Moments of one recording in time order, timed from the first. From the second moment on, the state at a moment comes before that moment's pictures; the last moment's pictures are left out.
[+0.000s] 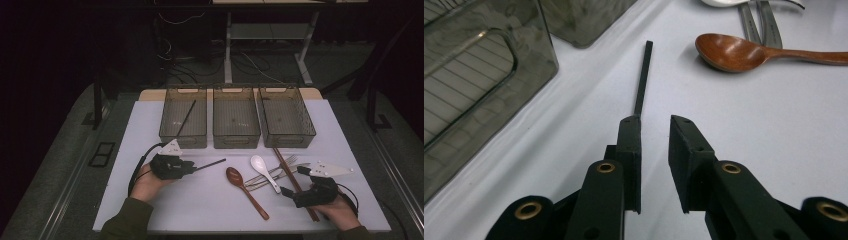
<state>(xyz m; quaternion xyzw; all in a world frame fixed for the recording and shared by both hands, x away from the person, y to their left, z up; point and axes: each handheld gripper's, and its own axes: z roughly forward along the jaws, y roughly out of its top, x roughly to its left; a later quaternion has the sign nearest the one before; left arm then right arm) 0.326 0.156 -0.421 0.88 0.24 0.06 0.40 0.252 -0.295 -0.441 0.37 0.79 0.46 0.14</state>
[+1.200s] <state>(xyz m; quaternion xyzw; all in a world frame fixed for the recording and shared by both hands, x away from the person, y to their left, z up) 0.340 0.151 -0.444 0.90 0.24 0.06 0.36 0.254 -0.294 -0.442 0.37 0.80 0.46 0.14</state>
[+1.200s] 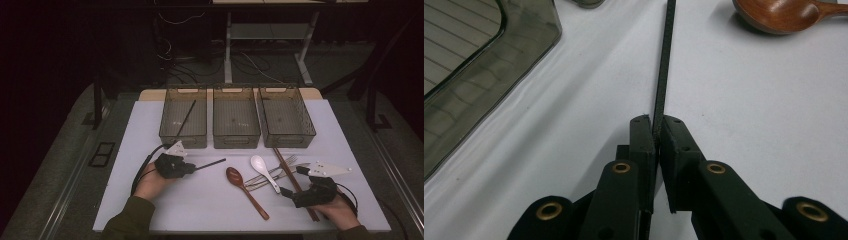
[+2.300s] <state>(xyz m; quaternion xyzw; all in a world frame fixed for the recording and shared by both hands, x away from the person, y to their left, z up) 0.334 0.153 -0.432 0.90 0.24 0.06 0.37 0.254 -0.294 -0.442 0.37 0.80 0.45 0.14</state>
